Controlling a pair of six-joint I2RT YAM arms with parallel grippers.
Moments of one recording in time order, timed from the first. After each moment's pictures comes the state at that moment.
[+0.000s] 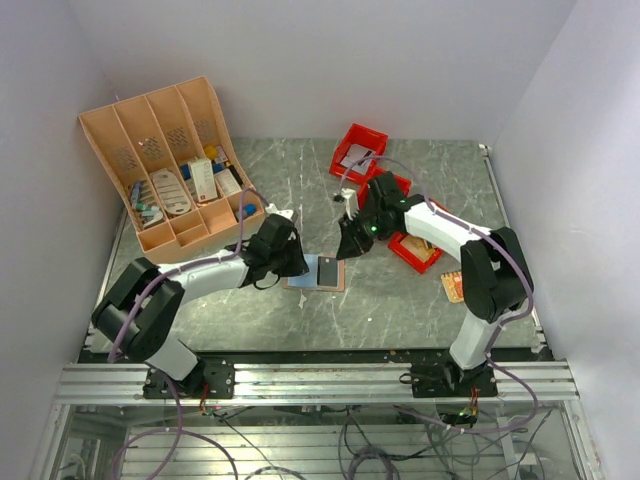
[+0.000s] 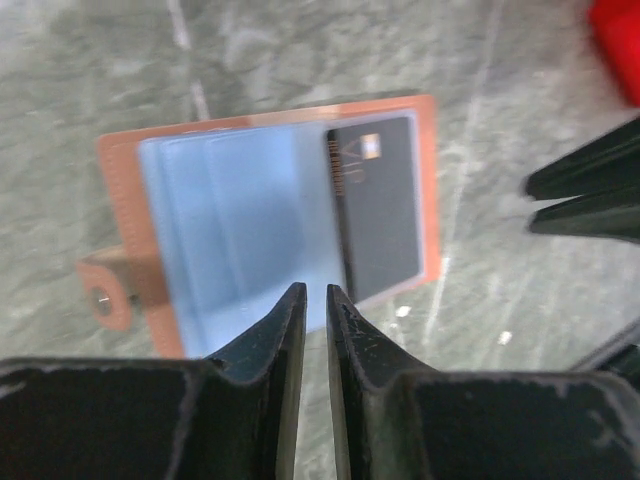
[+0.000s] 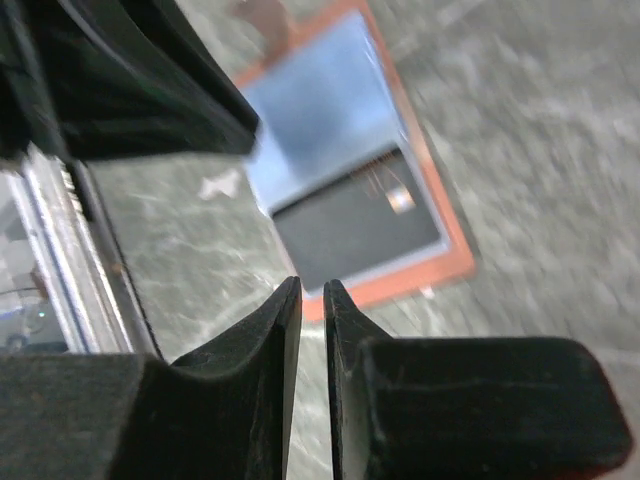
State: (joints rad) left arm -0.67 1.53 0.78 -0.06 0.05 -0.62; right arm 0.44 1.79 1.20 -0.51 -0.72 -0.28
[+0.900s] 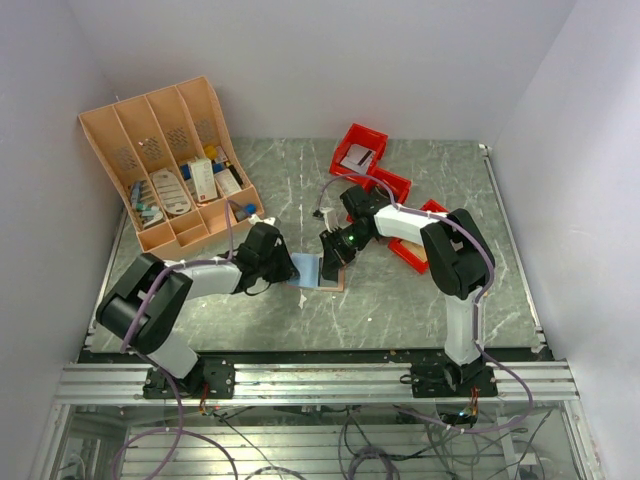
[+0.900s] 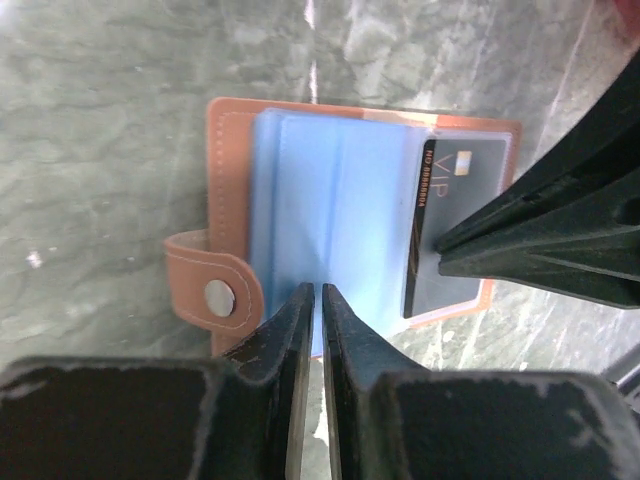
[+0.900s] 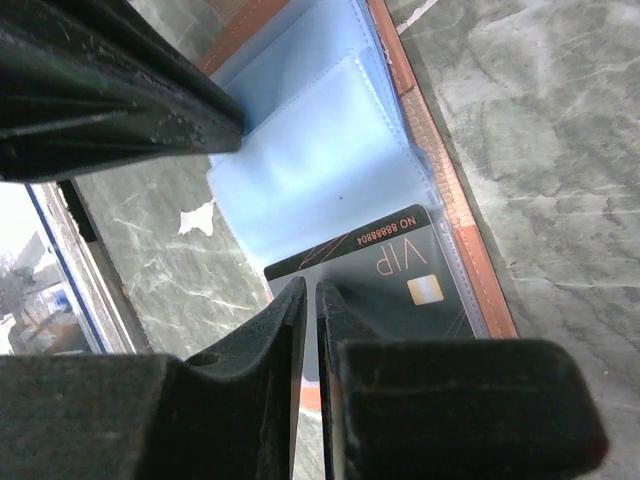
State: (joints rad) left arm -0.58 1.57 0.63 0.16 0.12 -0.74; right arm 0.53 2.06 1.32 -0.50 -0.76 -0.16
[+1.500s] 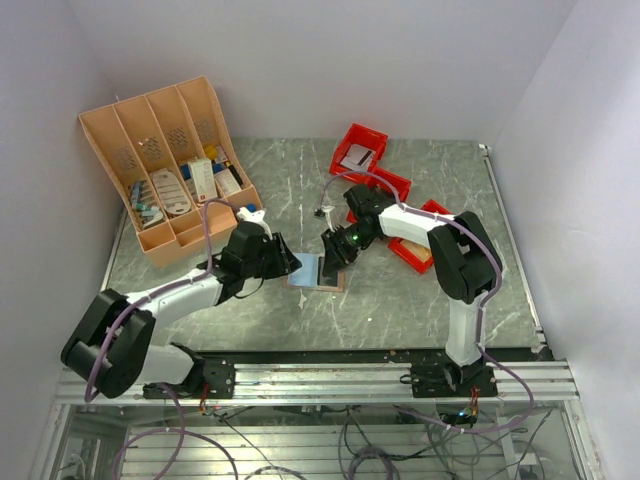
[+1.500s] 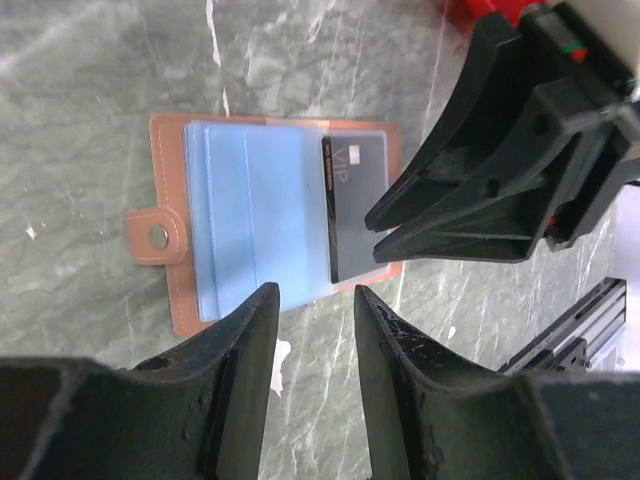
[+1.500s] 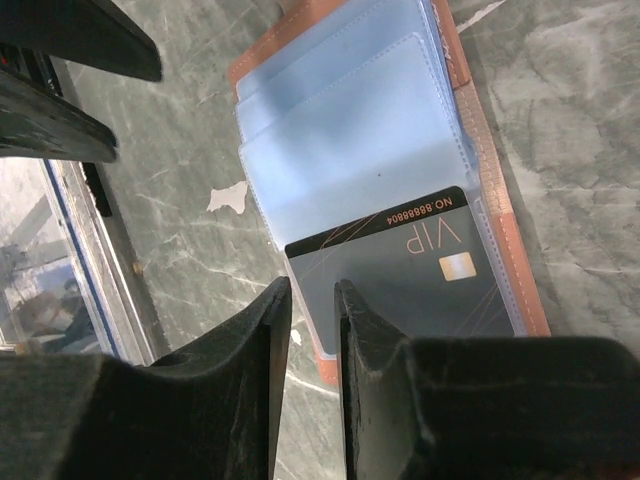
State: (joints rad) left arm -0.57 1.30 0.58 0.12 0.14 -0.72; right arm 0.53 2.00 1.30 -0.52 -0.82 -0.23
